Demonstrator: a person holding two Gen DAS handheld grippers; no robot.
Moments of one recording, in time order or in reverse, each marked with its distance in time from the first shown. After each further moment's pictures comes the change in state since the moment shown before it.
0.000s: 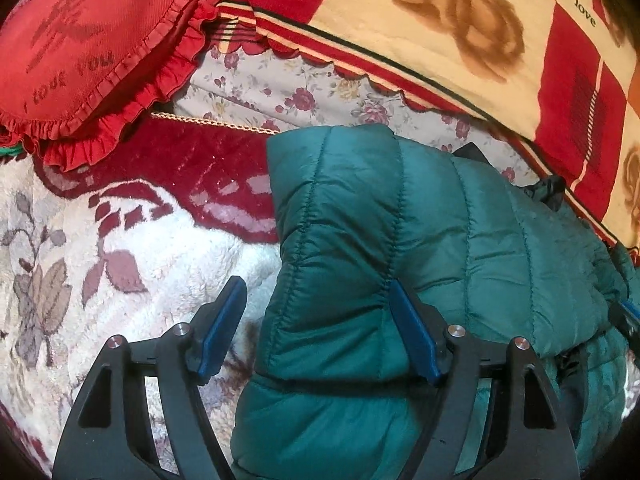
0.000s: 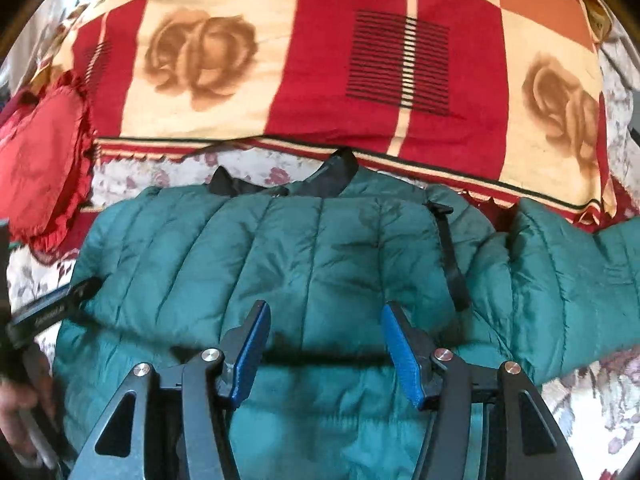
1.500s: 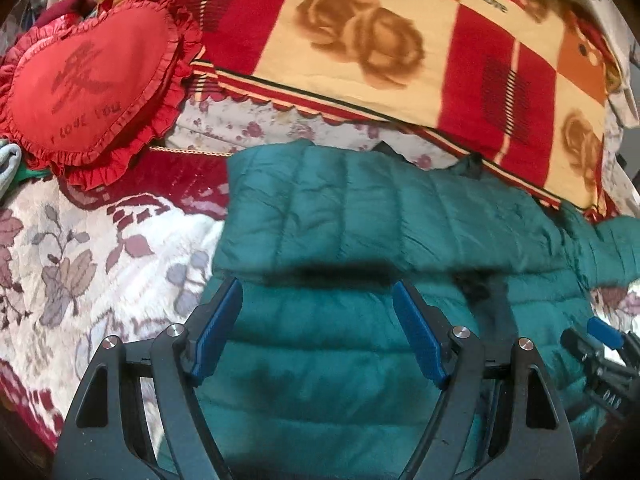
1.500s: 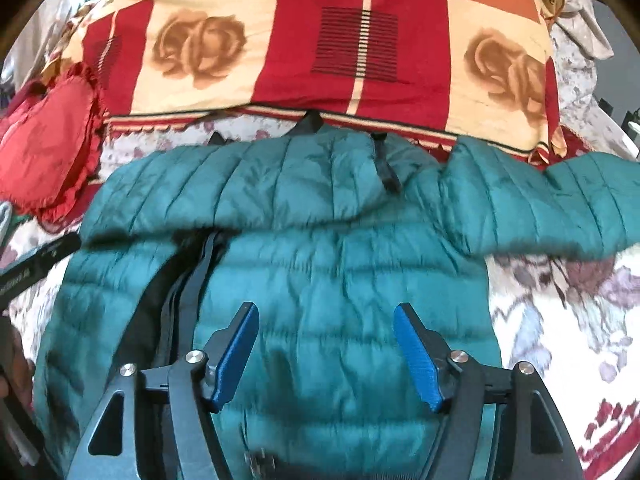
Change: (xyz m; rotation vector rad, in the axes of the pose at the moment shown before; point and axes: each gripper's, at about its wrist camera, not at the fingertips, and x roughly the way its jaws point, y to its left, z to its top) left arm -0.099 -0.057 -0.054 0.106 -0.107 -0.043; right arm -0.062 -0.022 -0.079 0.029 0.028 -0.033
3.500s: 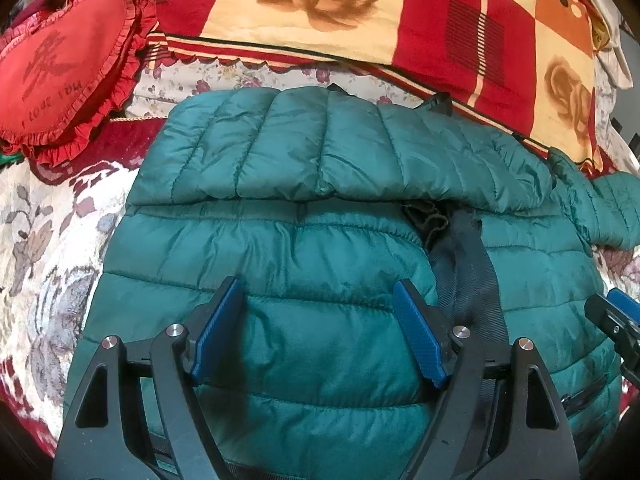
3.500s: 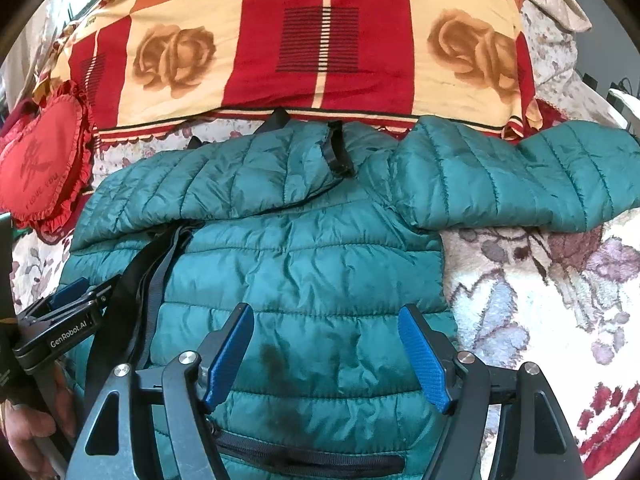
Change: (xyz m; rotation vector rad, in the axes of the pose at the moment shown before) left arm 0.033 -0.053 -0.039 0.035 0.080 -0.018; right arm -0.007 -0.041 -0.009 0.061 -0.007 0.014
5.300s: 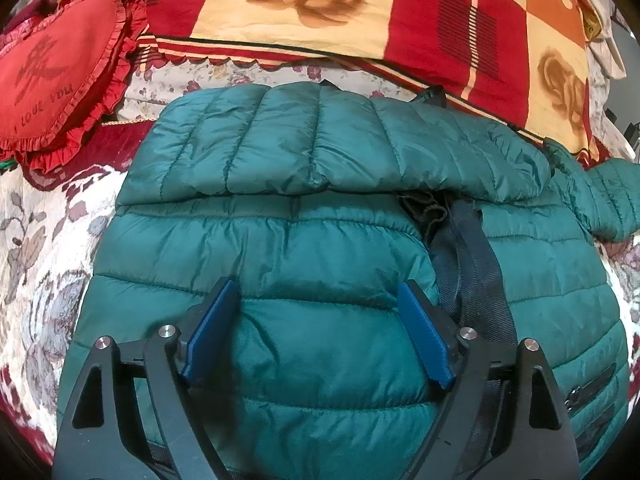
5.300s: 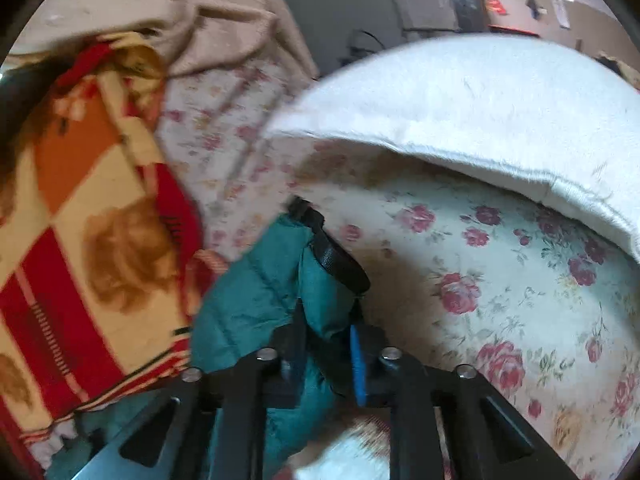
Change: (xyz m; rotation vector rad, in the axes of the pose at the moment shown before) left arm 0.006 -0.002 -0.005 0.021 -0.008 -0.012; right arm -0.045 -0.338 0.085 0.632 -0.329 -0.326
